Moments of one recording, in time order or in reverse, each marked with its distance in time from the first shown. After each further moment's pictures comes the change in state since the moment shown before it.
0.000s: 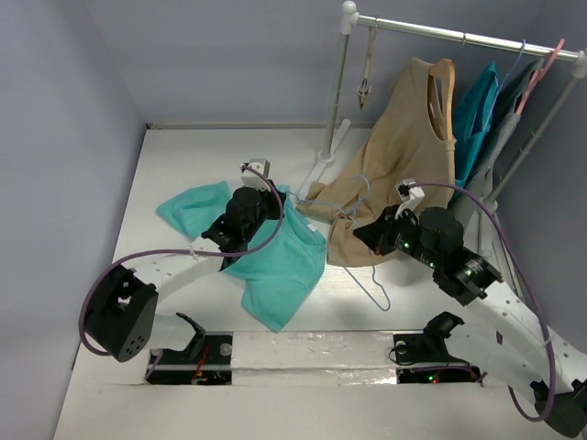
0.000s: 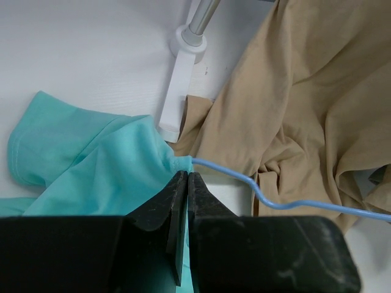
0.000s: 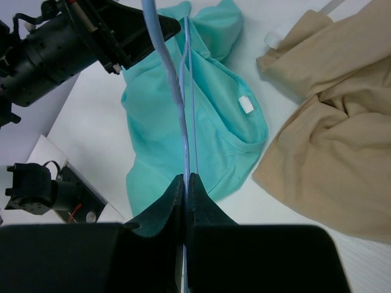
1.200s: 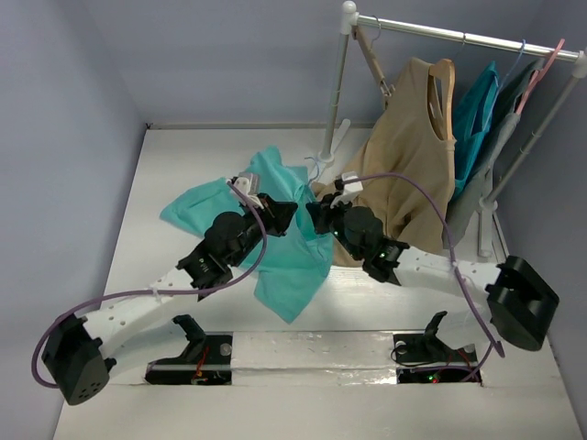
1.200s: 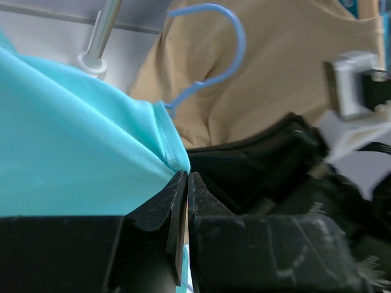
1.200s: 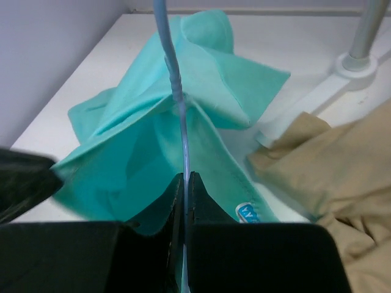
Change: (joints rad) left arm -0.183 -0.340 -0.066 -0.061 -0.008 -0.127; right arm 0.284 0.585 -0.004 0.767 0.554 -0.154
